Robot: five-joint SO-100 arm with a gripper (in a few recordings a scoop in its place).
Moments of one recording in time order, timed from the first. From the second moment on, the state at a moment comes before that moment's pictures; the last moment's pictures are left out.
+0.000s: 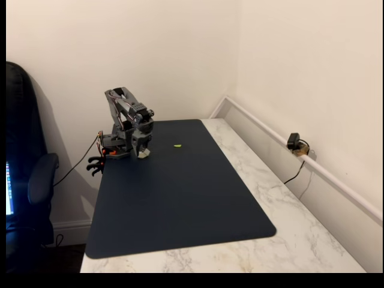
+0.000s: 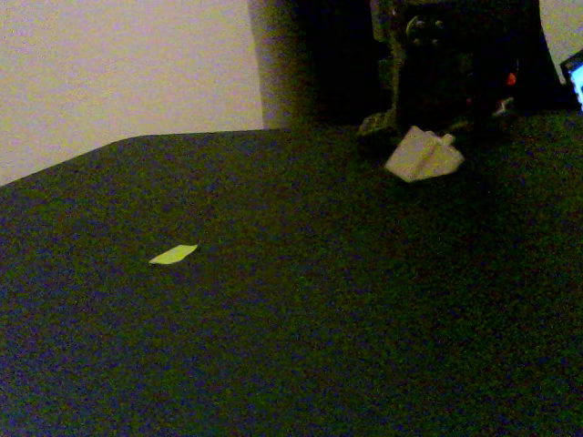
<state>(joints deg) -47.3 114.0 144.7 70.5 92.8</state>
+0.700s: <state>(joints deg) -46.4 99.0 126.8 65.6 81.7</state>
